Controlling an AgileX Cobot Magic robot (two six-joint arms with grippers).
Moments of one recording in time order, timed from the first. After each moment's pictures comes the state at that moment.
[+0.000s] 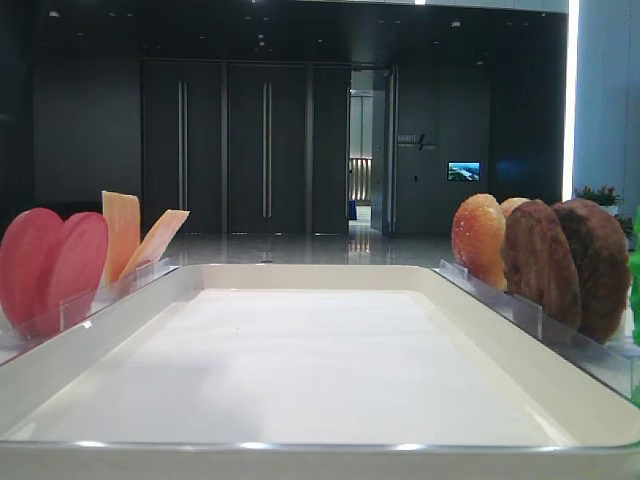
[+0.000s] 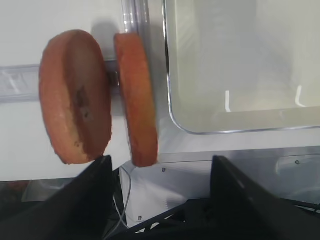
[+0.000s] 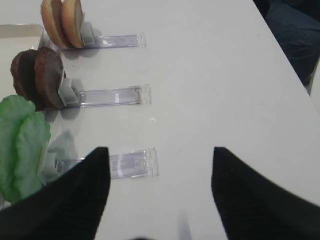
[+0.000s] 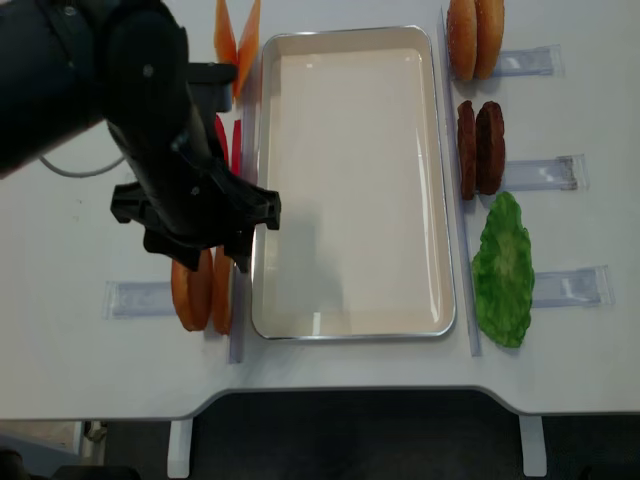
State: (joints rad) left arm -0.74 1.50 -1.08 0.05 1.22 -0.70; right arm -0.02 -0.01 -0.51 0.00 1.13 -0.01
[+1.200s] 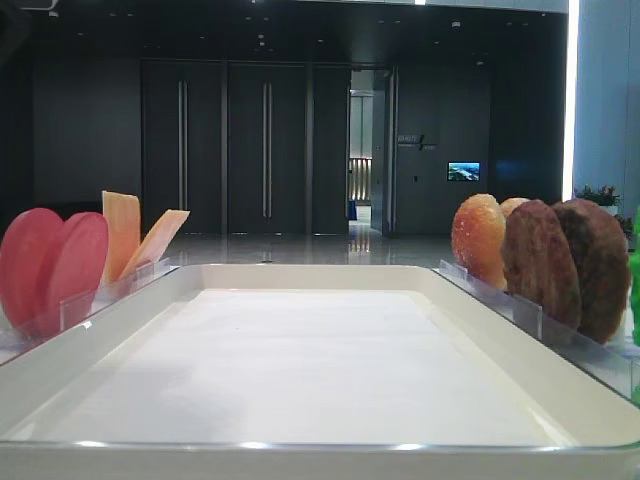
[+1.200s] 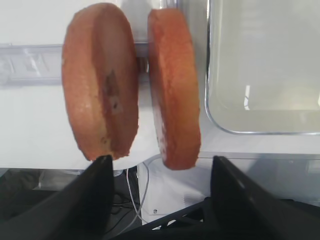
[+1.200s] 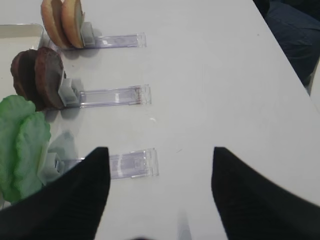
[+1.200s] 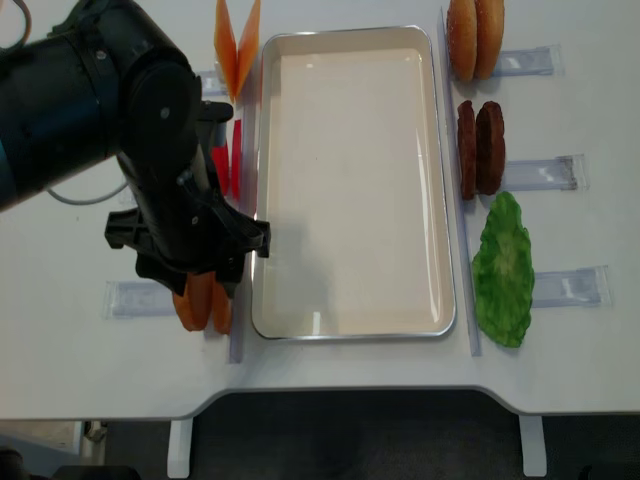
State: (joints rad) left arm -0.74 1.51 -1.00 0.09 1.21 -0.75; right arm -0.02 -0.01 -0.51 0.00 1.13 -0.01
